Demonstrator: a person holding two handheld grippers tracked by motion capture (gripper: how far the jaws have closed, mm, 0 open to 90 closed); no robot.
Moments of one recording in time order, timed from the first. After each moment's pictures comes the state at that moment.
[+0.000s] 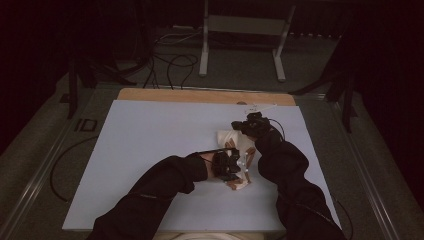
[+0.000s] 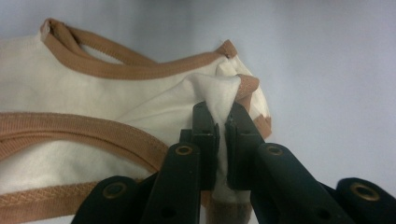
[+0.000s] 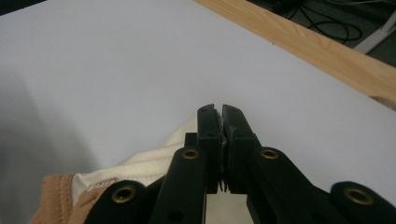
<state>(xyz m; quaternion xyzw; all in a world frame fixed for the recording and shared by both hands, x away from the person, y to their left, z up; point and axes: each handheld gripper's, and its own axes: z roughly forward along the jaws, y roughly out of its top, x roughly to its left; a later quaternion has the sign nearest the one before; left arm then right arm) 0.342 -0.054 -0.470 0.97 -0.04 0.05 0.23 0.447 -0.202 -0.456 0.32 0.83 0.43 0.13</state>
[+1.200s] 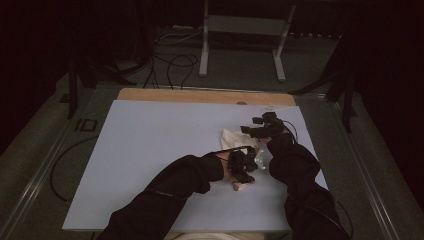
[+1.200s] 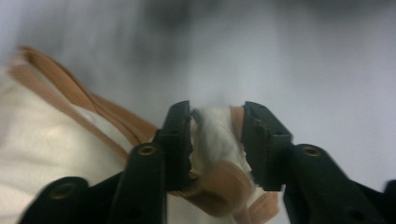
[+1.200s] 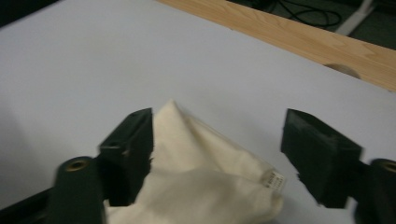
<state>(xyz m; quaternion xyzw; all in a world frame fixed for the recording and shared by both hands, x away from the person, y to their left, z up) 0.342 -0.095 -0.460 0.96 -0.03 0.05 0.26 0.452 -0.246 -0.464 0.37 0.80 0.45 0.12</state>
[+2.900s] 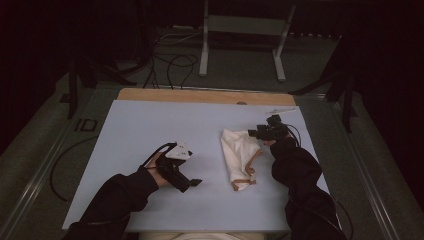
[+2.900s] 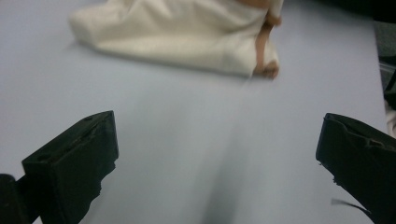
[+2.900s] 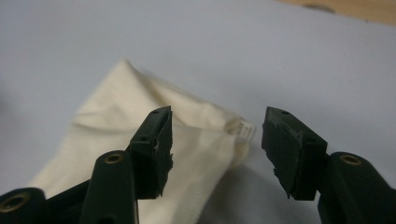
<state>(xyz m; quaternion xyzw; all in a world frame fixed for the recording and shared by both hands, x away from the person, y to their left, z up) 0.320 0.112 -0.466 0.89 0.17 0.05 0.41 0.459 -0.266 -0.493 0.44 0.80 0.39 0.10</state>
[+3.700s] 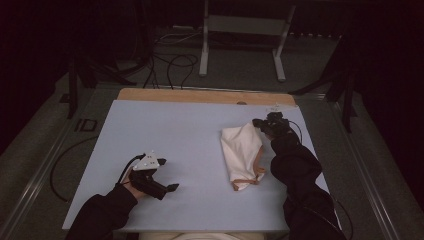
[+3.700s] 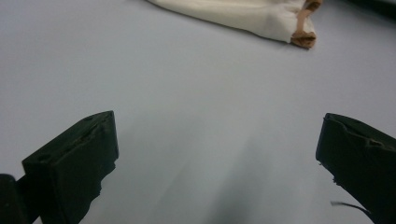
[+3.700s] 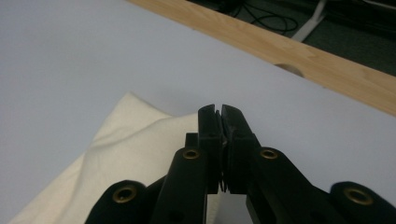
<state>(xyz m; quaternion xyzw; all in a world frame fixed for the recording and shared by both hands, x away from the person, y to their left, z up) 0.297 0.175 -0.496 0.85 0.26 0.08 0.45 0.449 -0.260 -0.459 0.39 0.80 0.42 0.19</state>
